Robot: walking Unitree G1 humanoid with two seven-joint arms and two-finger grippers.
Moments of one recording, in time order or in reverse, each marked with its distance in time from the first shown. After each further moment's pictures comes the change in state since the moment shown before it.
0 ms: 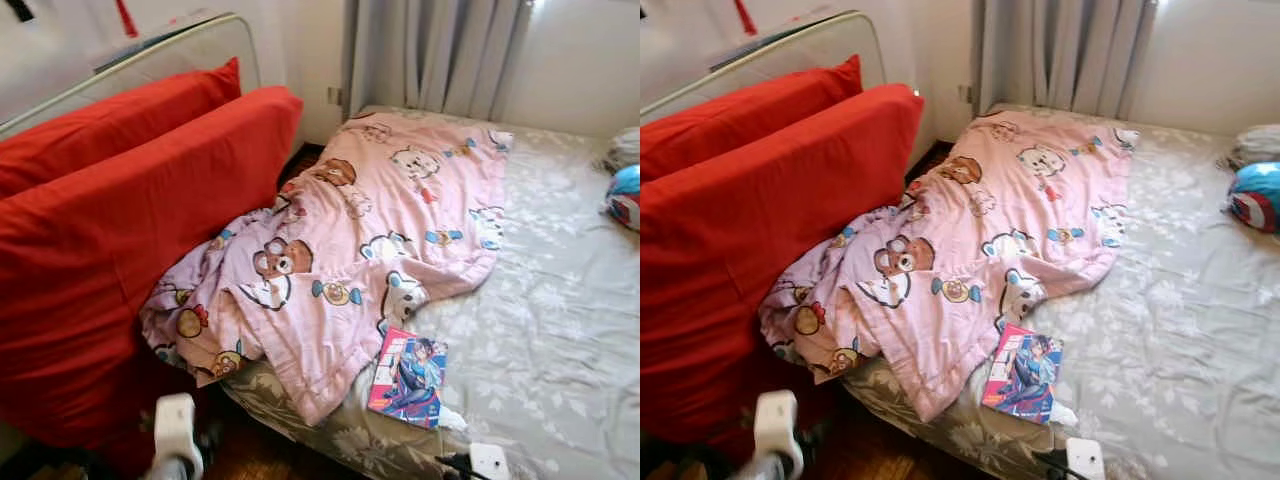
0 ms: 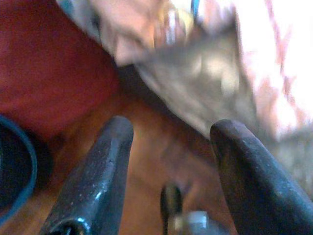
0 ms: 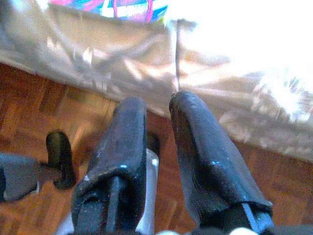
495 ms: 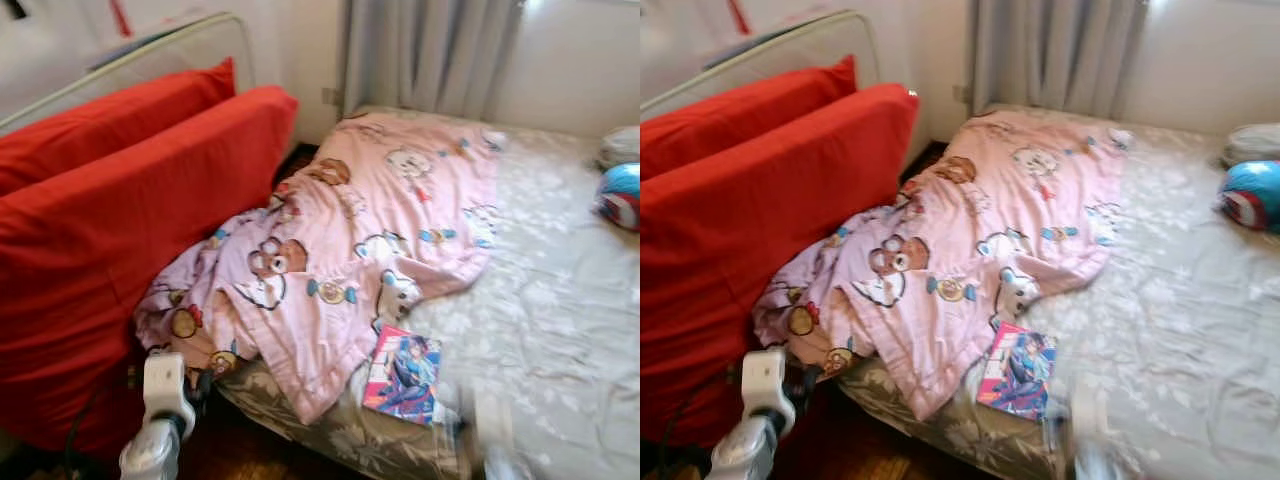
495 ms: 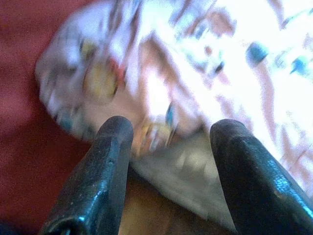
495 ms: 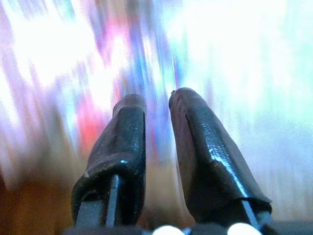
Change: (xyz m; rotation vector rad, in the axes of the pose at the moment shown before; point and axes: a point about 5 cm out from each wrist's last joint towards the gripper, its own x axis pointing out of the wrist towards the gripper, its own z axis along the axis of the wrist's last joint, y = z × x) left arm 0.002 -0.002 0.056 0.074 -0.329 -0.063; right arm 0.014 0.020 0.117 0.025 -0.454 0.053
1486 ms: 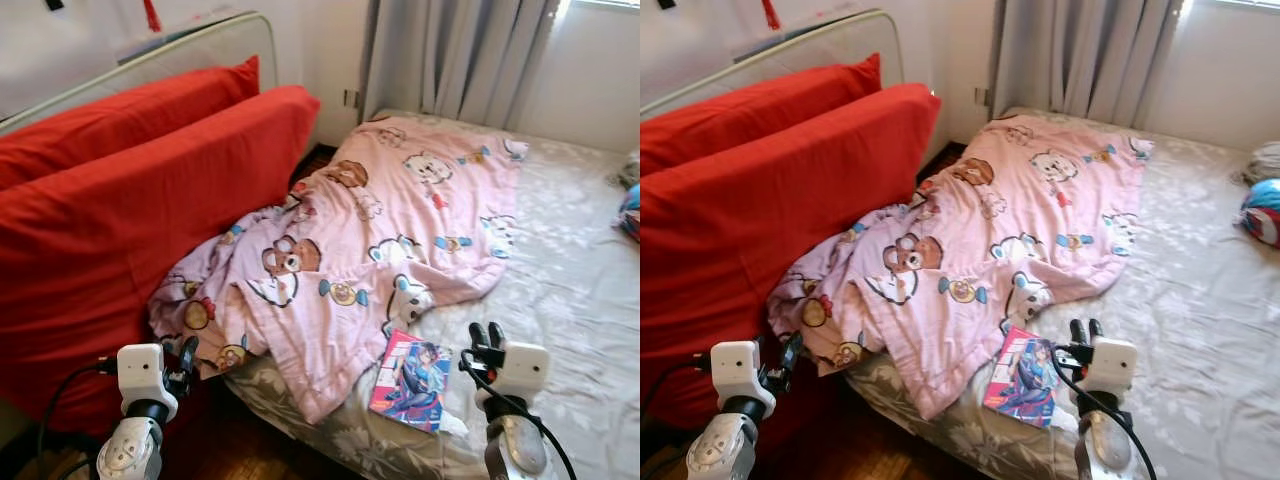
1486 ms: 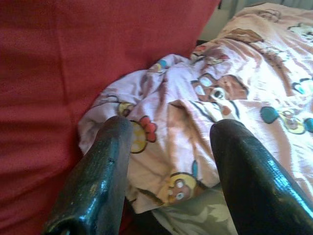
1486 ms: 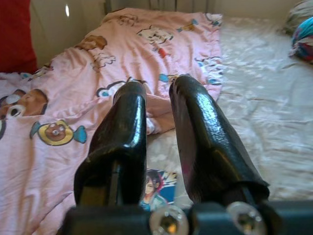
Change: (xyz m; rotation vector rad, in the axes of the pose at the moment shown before) left arm -0.017 0.014 0.029 0.034 -0.227 0.031; right arm -0.021 -0.006 0.043 -0.050 -0.391 -0.065
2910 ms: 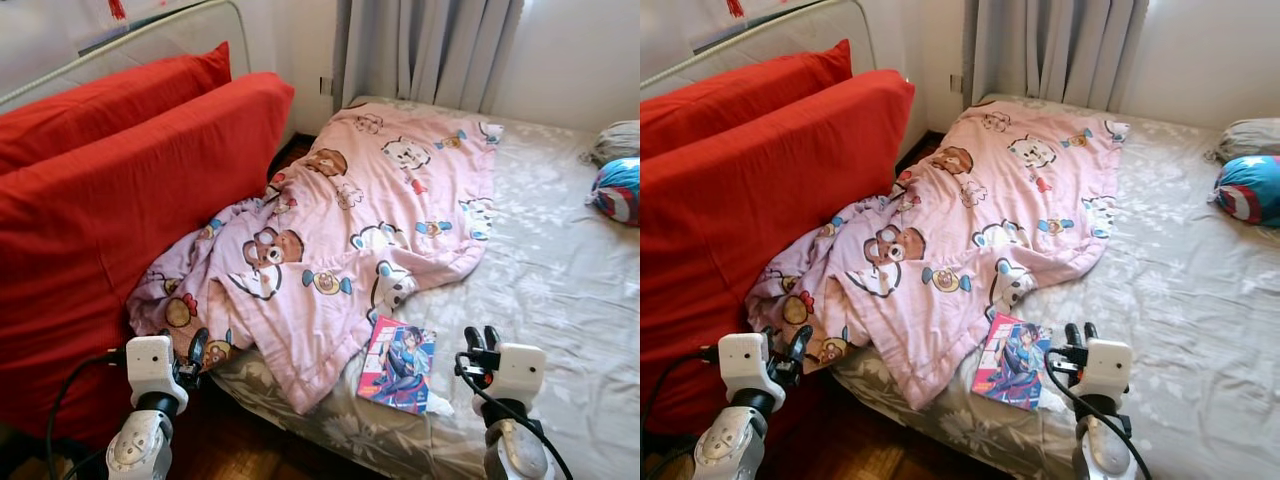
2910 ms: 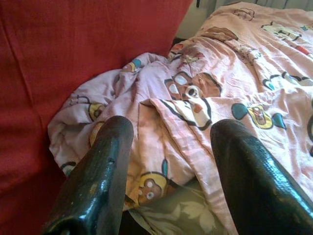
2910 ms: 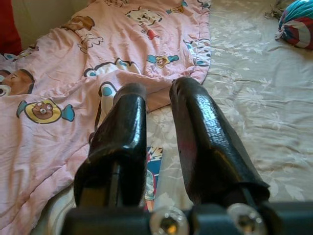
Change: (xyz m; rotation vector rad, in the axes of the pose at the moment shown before) left arm -0.002 -0.014 0.015 -0.024 -0.009 -0.020; right arm -0.007 0.011 0.007 -0.020 0.057 0.022
